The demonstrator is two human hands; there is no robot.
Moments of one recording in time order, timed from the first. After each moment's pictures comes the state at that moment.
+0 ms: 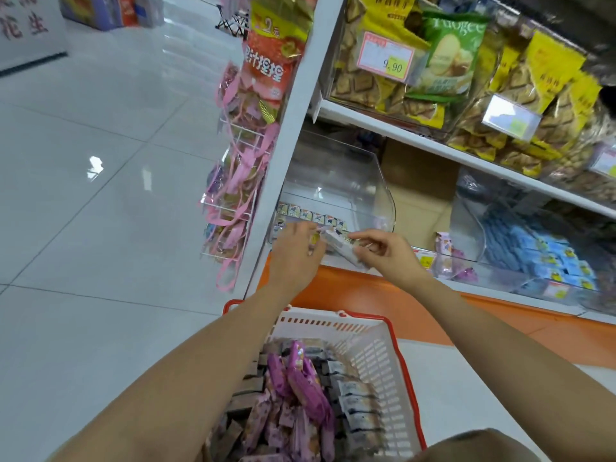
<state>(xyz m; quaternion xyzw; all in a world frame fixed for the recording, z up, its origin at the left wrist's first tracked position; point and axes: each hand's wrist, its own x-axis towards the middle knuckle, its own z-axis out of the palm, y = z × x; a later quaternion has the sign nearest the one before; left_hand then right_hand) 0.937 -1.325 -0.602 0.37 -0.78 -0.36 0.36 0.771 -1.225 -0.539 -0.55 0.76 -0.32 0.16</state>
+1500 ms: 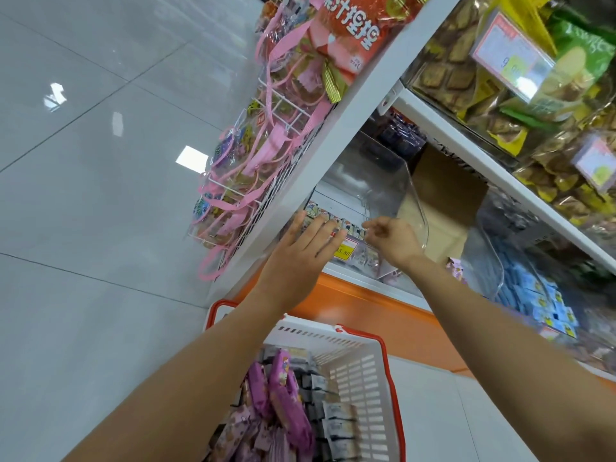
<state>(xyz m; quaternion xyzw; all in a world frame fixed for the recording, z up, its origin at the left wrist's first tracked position) 0.938 -1.375 -0.665 0.25 -0.91 0.03 0.34 0.746 -1.332 -0.558 -0.46 0.87 -0.14 0.07</state>
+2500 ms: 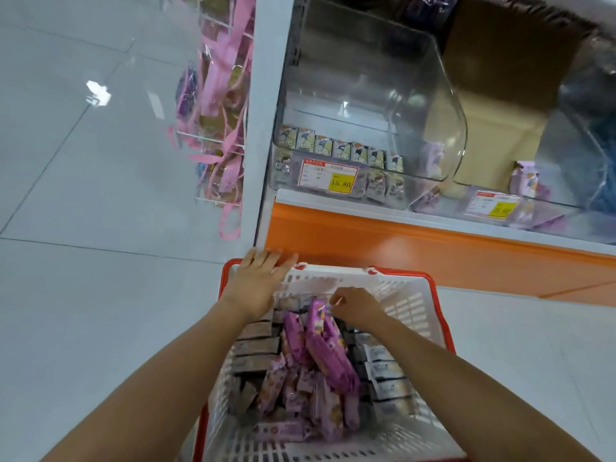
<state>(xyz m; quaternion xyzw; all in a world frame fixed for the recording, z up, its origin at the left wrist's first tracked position) 0.981 -1.343 -0.776 0.27 -0.95 -0.11 -0.10 0.778 -1.215 -0.788 -0.44 0.82 0.04 0.36</state>
